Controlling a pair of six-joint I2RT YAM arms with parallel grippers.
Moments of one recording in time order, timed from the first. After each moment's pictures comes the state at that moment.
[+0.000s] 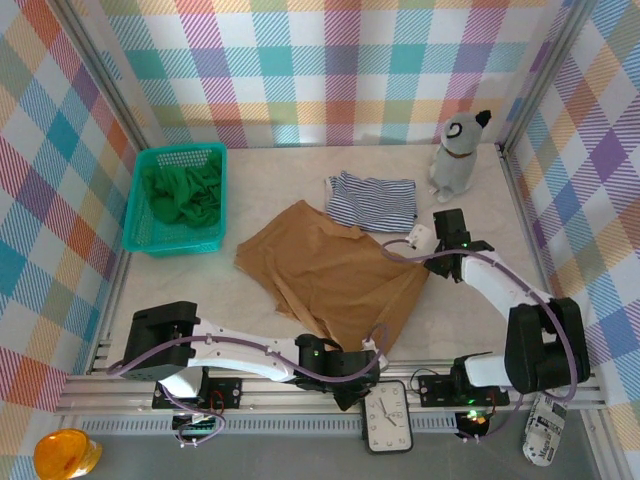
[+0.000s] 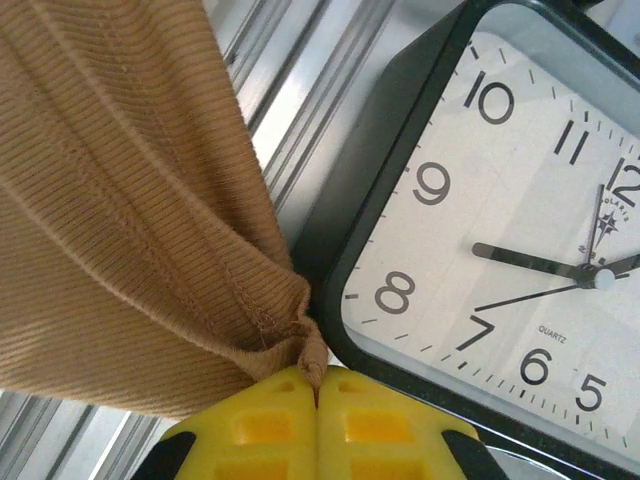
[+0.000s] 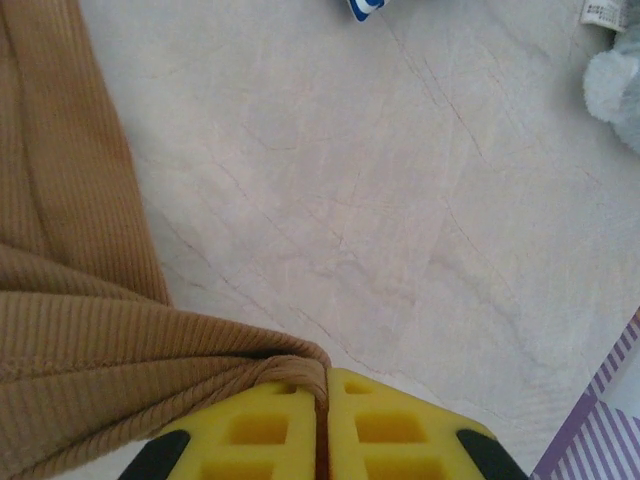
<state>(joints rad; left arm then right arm) -1.56 1.63 0.98 -0.48 0.00 -0.55 0.19 1.36 0.76 -0.42 0.23 -0.85</state>
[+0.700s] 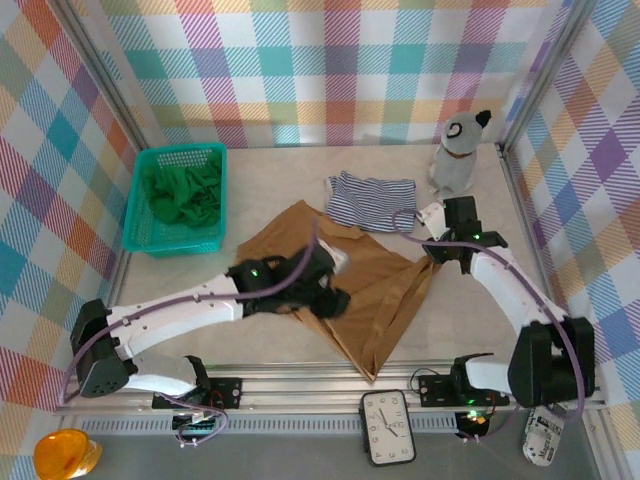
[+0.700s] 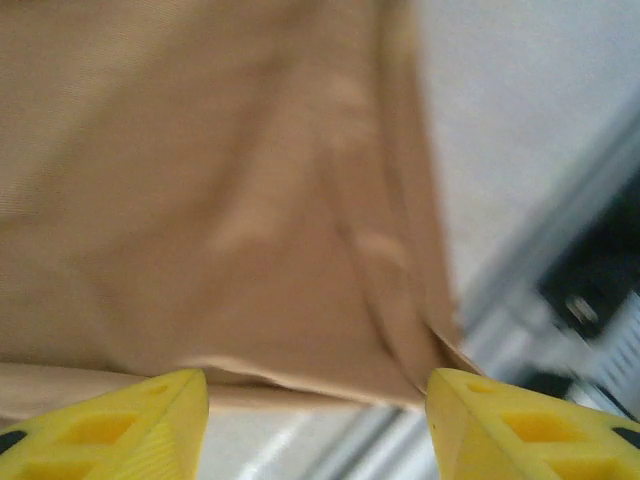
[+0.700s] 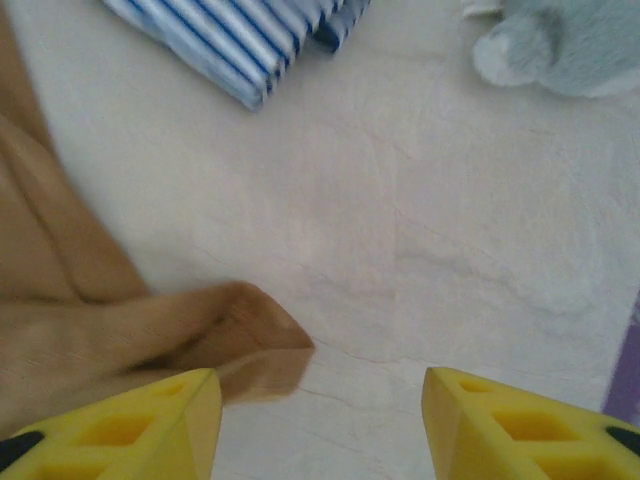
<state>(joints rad) -1.04 1.32 1.11 -0.69 -0.06 -0.45 0.16 1.24 0.88 -0.56 0.11 -0.46</state>
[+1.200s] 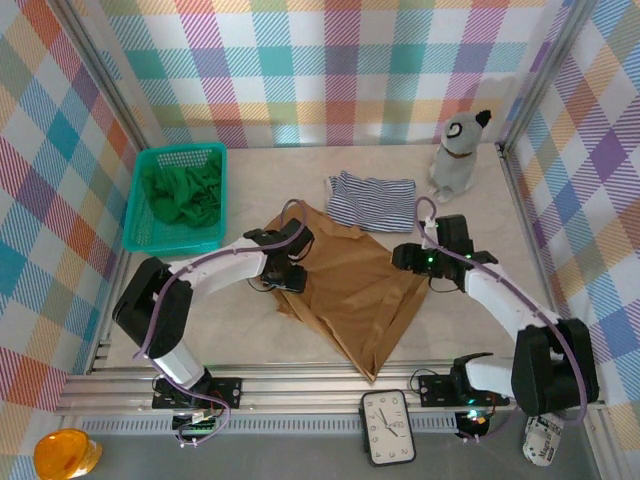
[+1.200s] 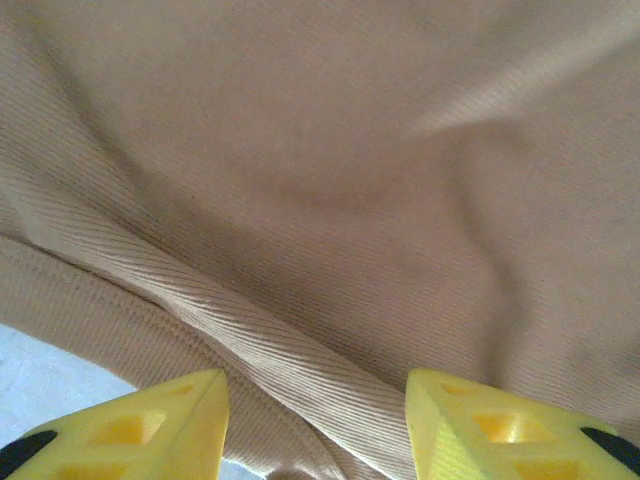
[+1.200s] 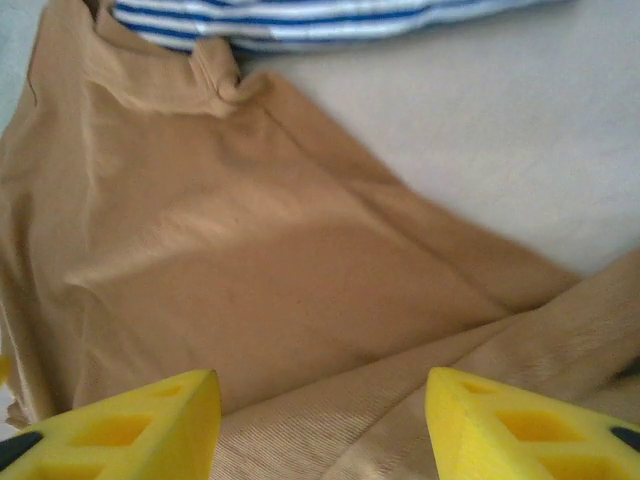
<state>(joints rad) -0.68 1.66 1.06 -0.78 -0.05 -0.46 0.23 1.26 0.68 -0.34 -0.36 0.41</state>
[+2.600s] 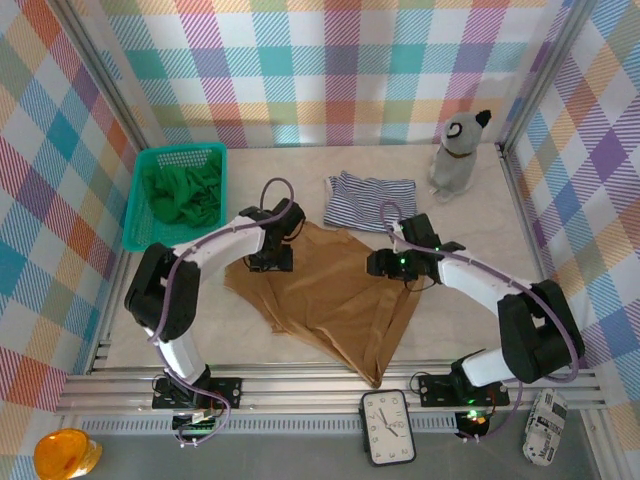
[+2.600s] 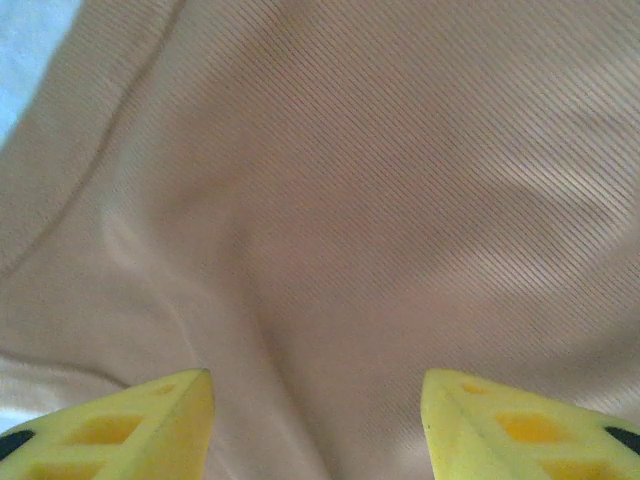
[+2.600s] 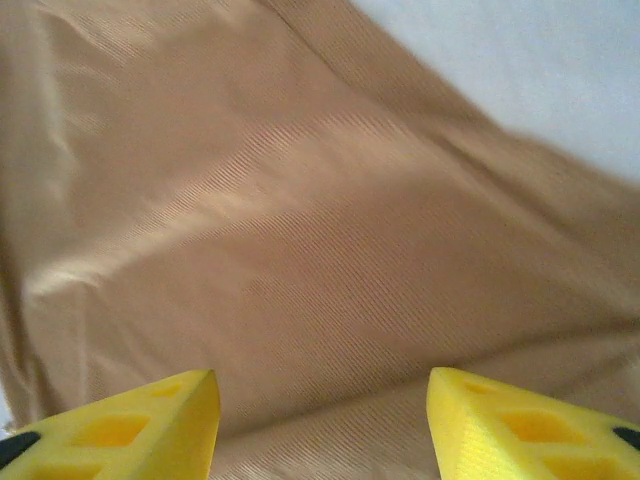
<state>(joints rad) -0.55 1.78 1.26 -0.92 -0.18 -0.57 0.41 1.43 0.75 -0.37 -0.33 0.47</state>
